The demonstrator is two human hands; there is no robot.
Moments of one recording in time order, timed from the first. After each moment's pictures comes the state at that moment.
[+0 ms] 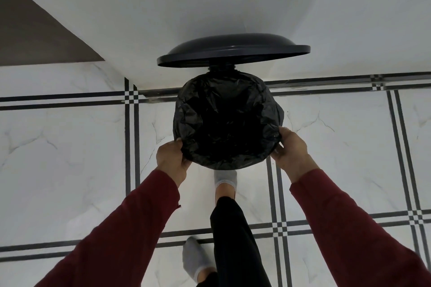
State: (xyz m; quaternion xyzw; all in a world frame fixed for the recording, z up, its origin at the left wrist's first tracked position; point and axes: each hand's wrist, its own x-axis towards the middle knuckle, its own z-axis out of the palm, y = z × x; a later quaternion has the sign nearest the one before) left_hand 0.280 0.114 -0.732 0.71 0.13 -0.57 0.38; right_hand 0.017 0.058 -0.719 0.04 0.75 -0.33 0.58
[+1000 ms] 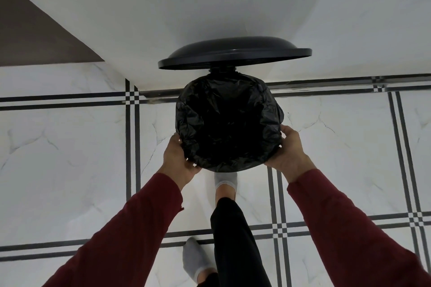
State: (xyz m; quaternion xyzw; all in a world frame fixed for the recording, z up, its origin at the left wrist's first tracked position) left_hand 0.268 0.105 -0.708 0.62 0.22 -0.64 0.39; right_hand 0.036 0.051 -0.695 0.15 0.65 -0.32 0.68
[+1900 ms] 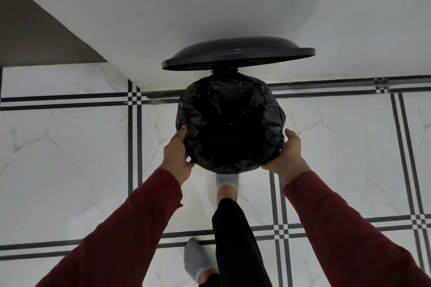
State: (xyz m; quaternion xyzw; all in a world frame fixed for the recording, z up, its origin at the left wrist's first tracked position) left_hand 0.275 0.099 -0.708 0.67 0.13 -0.62 0.39; right_hand 0.042 0.059 -0.698 0.15 0.67 -0.32 0.65
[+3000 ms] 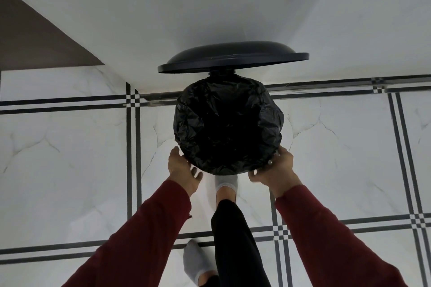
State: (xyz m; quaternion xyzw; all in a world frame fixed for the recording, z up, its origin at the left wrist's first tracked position) left_hand 0.253 0.118 -0.721 0.67 0.27 -0.58 0.38; right_hand 0.044 0.086 -0.722 0.24 0.67 -0.33 0.62
